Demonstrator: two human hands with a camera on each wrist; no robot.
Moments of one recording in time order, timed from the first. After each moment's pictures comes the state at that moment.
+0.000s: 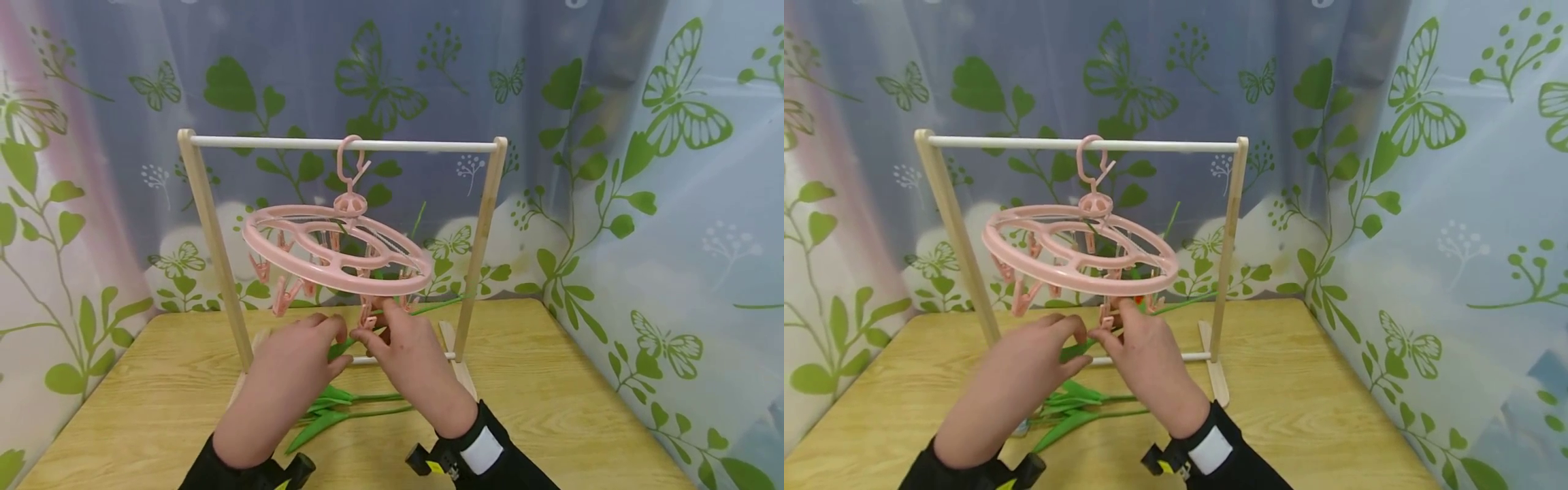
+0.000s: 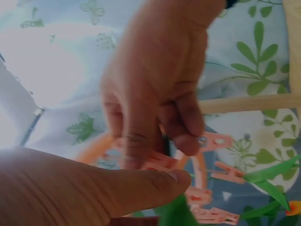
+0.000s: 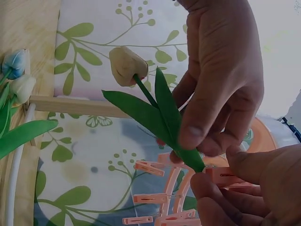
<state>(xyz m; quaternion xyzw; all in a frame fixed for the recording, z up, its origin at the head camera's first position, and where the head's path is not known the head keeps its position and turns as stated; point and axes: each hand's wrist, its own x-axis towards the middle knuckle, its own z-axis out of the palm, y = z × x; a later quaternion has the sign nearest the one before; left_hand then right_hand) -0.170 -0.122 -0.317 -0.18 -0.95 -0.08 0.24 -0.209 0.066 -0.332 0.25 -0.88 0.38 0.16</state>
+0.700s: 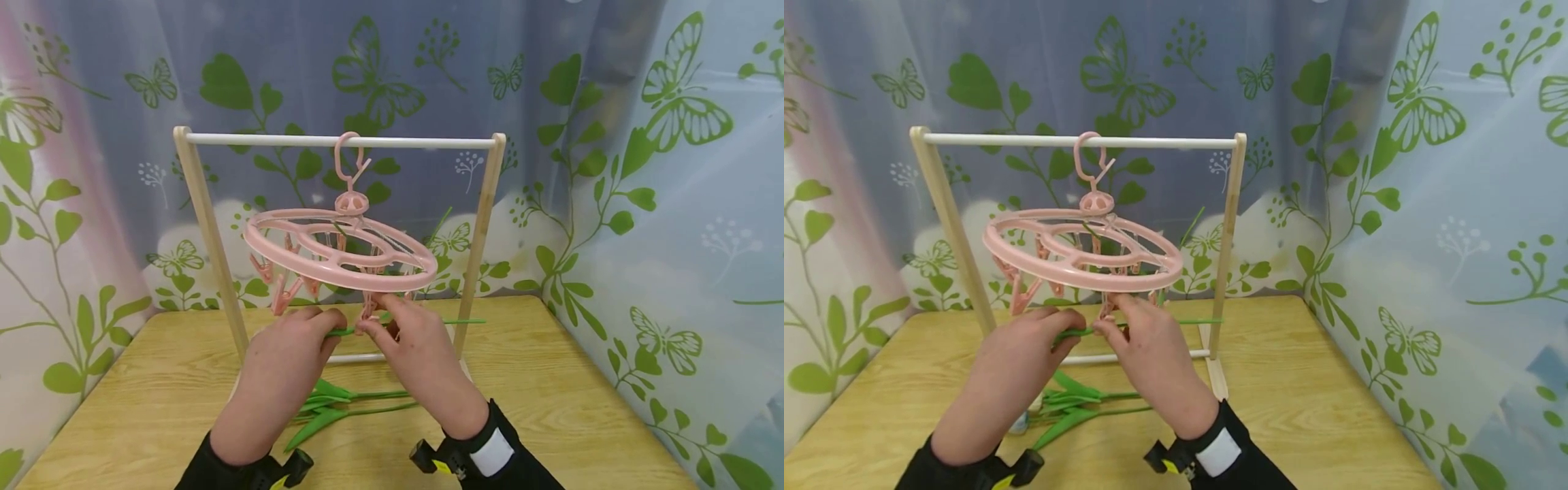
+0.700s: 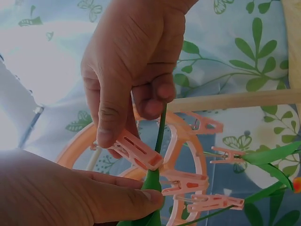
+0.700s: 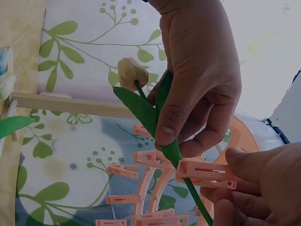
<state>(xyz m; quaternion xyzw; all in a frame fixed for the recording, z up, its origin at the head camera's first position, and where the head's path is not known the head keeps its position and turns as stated) -0.174 -0.123 -0.318 -0.19 -0.93 -0.10 0.32 -0.198 0.074 -0.320 0.27 -0.87 0.34 0.24</state>
